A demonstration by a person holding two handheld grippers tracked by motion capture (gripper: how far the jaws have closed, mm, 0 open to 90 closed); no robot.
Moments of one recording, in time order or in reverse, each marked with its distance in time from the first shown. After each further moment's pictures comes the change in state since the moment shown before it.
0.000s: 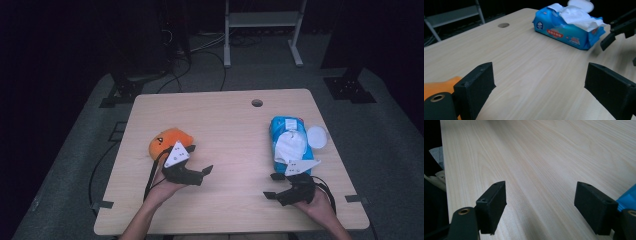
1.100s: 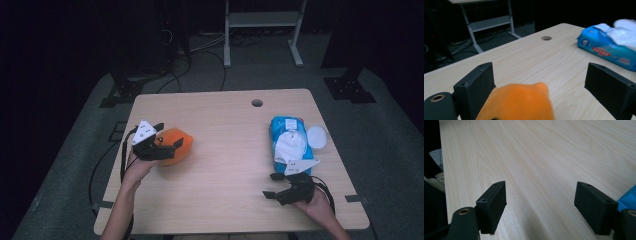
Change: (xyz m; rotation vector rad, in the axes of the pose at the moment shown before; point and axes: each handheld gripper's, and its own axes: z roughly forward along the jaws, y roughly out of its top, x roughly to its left) left arm 0.085 0.005 -0.038 -0.073 0.199 -0.081; right arm -0.001 -0.001 0.003 -0.002 0.003 0.019
